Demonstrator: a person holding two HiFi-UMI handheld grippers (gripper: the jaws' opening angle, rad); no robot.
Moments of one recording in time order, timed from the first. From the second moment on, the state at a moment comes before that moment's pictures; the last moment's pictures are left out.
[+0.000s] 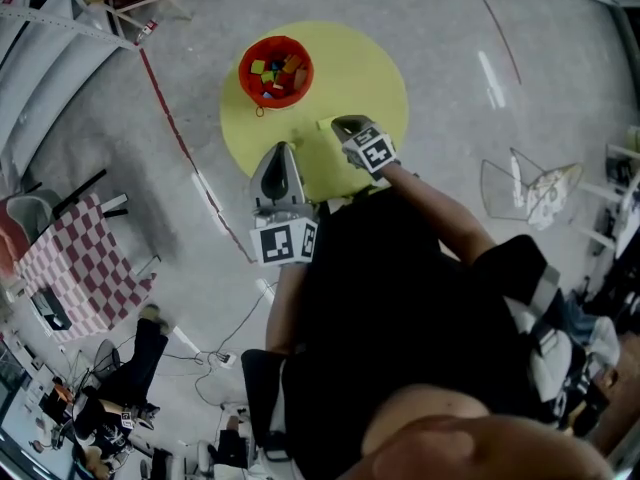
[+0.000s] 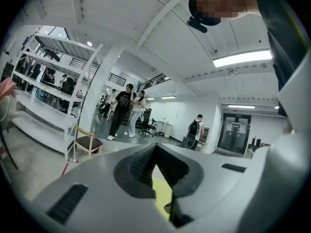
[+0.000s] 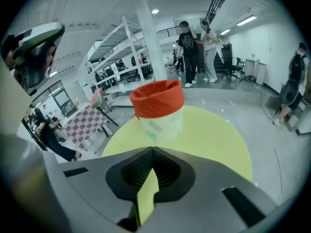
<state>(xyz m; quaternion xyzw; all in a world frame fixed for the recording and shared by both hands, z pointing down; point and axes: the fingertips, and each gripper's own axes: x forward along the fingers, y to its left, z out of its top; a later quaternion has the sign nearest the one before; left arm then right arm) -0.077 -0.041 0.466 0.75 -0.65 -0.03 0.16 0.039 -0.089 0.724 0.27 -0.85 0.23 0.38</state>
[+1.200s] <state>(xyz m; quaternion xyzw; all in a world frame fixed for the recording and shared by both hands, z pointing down) -0.079 -0.047 0.480 0.74 -0.64 -0.02 0.19 0.058 -0.084 0.875 0.05 -0.77 0.09 0.63</state>
